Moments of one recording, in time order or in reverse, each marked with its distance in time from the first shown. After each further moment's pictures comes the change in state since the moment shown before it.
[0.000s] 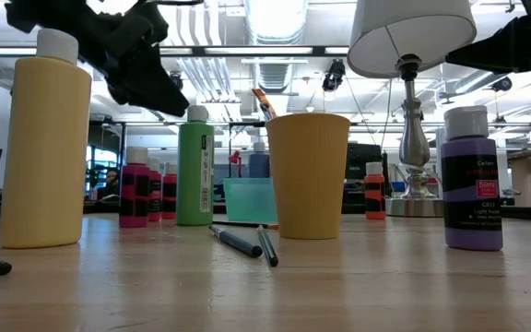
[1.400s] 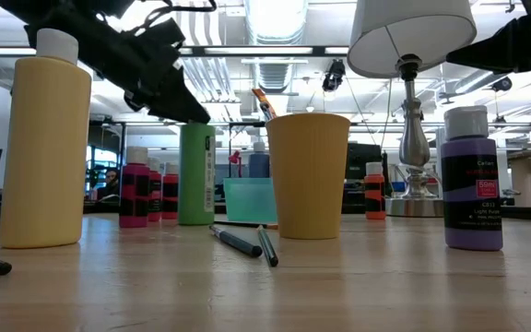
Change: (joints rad) left arm 0.026 0.143 -0.027 0.232 -0.121 0.101; right arm 0.000 0.000 0.000 0.000 0.000 0.000
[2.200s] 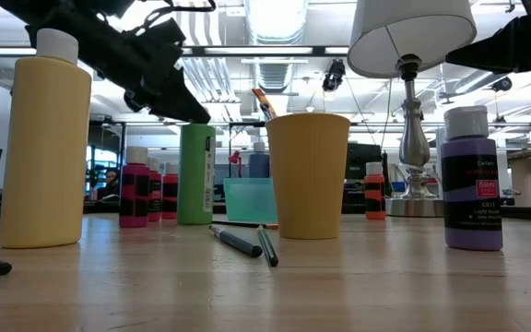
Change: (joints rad) left arm 0.001 0.001 0.000 0.010 -0.004 -0.028; right arm 0.000 0.000 0.000 0.000 0.000 0.000
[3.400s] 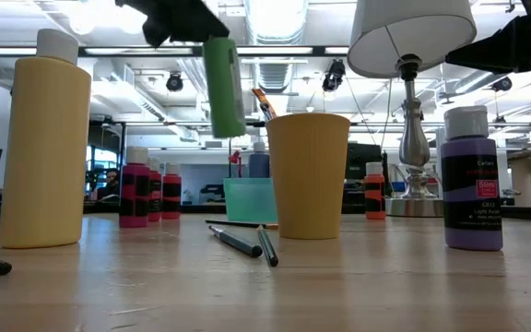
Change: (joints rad) left arm 0.004 -0.085 0.283 -0.132 0.026 0.154; right arm 0.000 0.000 0.000 0.000 0.000 0.000
